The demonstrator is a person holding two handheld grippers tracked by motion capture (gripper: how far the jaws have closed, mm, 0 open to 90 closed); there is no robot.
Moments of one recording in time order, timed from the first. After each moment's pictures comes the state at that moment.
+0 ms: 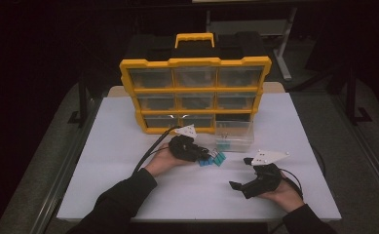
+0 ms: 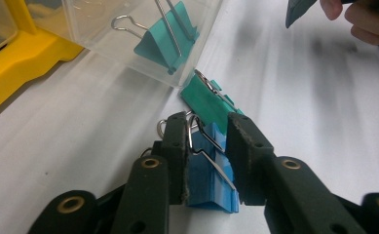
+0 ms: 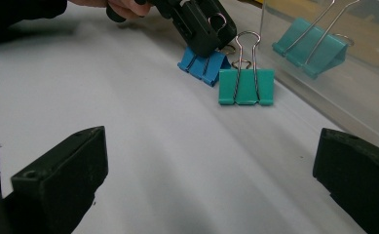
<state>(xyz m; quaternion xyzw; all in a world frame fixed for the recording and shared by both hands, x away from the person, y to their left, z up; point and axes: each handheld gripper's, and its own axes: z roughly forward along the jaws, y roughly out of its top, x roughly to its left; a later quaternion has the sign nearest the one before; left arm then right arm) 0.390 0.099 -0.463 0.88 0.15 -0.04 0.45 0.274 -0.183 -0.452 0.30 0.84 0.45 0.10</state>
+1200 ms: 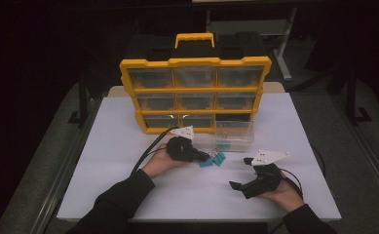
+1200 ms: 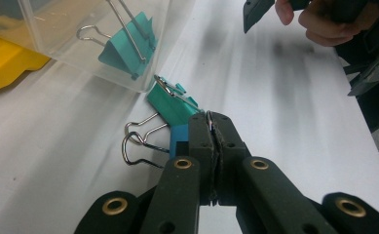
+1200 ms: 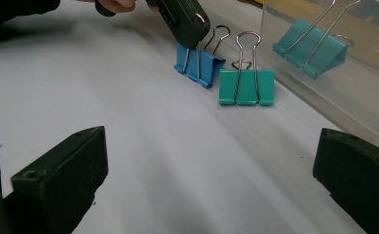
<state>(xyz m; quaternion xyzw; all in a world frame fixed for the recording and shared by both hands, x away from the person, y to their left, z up) 0.382 0.105 -0.454 0.87 0.12 -0.07 0.47 0.274 -0.183 -0.452 0.30 0.84 0.45 0.10</state>
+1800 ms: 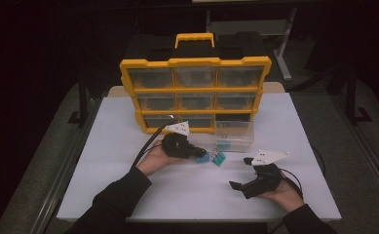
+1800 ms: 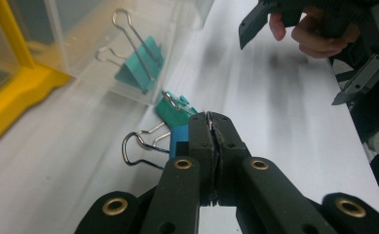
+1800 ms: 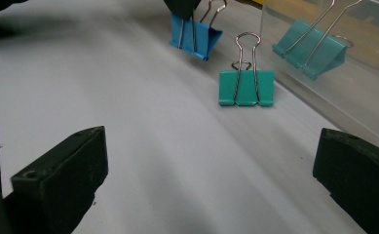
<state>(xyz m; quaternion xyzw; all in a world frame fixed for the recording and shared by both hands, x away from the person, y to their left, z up) 0.381 0.118 -0.432 0.87 0.12 -0.05 0.48 0.274 -0.183 -0.452 0.30 0.84 0.45 0.10</state>
